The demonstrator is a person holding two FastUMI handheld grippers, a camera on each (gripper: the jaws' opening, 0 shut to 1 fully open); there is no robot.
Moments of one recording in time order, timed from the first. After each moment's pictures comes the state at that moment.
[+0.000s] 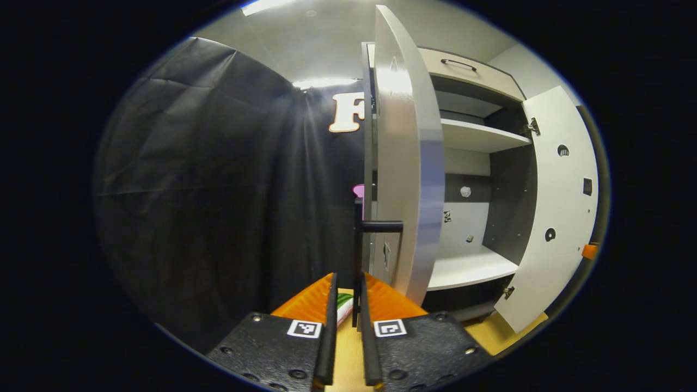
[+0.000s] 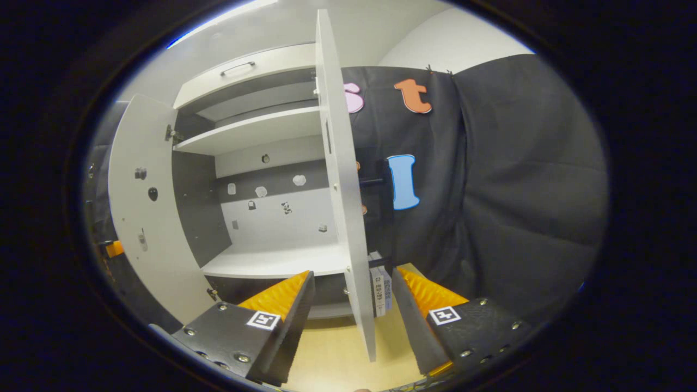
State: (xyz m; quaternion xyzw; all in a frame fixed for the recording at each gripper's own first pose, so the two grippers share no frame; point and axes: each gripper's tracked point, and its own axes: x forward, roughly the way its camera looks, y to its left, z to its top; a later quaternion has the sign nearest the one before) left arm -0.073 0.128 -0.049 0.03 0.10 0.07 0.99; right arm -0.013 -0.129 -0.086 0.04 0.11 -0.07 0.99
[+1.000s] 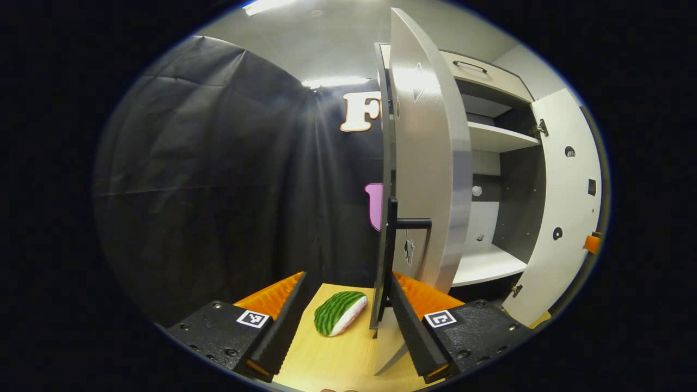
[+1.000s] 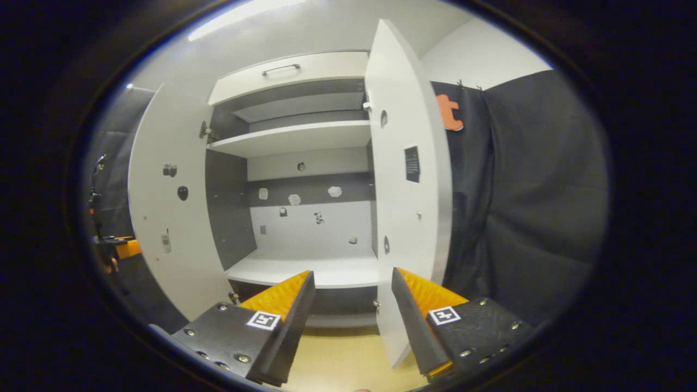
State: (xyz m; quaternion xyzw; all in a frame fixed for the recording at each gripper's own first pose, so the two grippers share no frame) left arm -0.087 0.155 -0.044 0.04 0.11 0.10 0.99; right arm 0.002 -0.046 -0.060 0.00 0.08 0.00 1.00
